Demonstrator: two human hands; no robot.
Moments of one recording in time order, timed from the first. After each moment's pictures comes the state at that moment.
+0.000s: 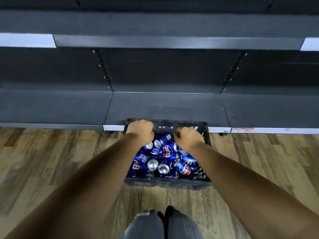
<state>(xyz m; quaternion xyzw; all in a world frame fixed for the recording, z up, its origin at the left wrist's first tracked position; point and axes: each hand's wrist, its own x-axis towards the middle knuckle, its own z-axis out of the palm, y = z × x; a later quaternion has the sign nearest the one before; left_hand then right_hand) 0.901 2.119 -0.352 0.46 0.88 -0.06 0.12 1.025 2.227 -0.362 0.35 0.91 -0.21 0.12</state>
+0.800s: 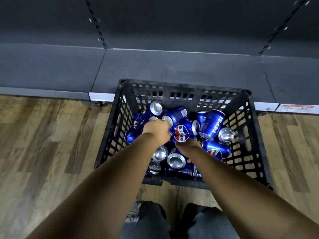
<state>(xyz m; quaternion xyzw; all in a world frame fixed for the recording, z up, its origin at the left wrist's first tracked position) 0.876 2.163 -0.642 0.44 0.87 -0.03 0.20 0.977 2.236 -0.676 0.50 0.73 -0.38 0.26</state>
